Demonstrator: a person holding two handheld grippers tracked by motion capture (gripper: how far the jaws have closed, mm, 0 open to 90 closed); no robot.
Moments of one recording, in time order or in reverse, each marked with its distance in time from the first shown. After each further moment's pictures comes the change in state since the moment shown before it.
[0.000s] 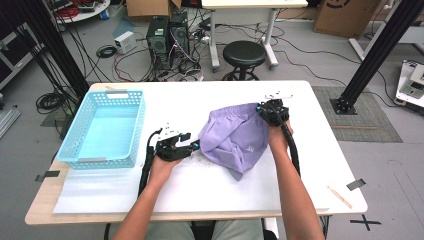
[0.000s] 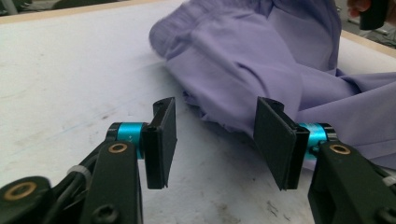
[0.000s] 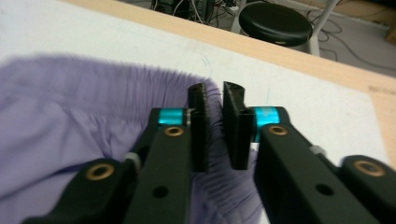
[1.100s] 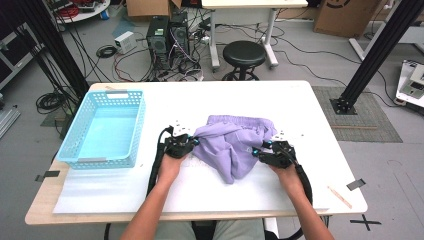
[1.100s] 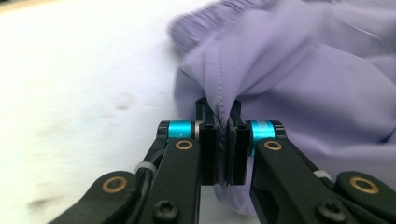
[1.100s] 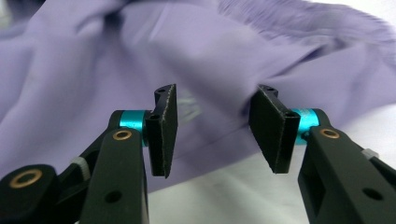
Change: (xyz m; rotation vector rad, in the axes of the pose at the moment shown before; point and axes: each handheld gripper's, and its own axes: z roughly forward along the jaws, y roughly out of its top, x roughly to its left) left arm -0.005 0.013 0.016 0.118 0.186 0.035; right arm 0.028 -0.094 -0.068 0.094 0.332 -0.040
